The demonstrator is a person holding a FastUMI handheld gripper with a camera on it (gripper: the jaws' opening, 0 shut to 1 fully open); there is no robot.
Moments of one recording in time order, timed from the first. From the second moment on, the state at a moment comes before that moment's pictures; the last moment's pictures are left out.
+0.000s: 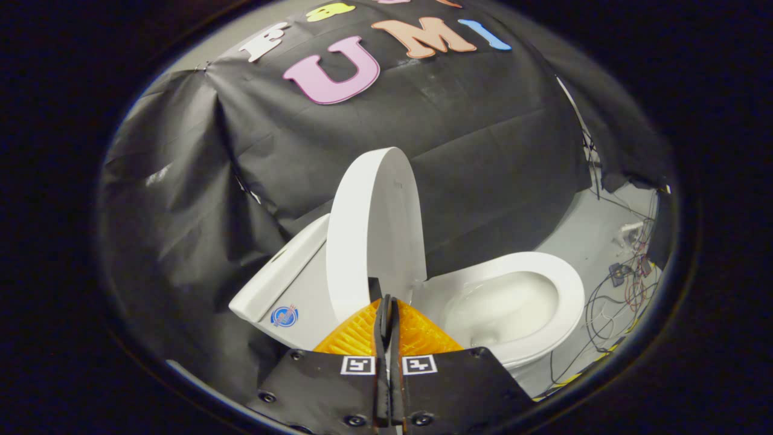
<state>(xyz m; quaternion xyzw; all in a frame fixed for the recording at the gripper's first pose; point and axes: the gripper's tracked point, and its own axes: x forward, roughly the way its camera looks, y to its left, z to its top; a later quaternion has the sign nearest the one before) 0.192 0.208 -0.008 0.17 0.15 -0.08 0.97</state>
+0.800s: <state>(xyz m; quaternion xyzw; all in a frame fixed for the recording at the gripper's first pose) 0.205 0.237 0.002 0.09 0.13 -0.14 0.98</state>
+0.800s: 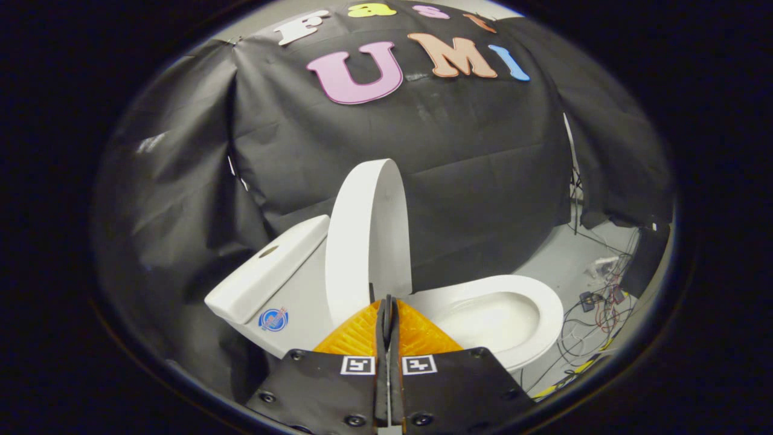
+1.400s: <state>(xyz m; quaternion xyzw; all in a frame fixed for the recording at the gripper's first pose) 0.215 0.265 0.011 0.03 0.09 -0.16 0.98</state>
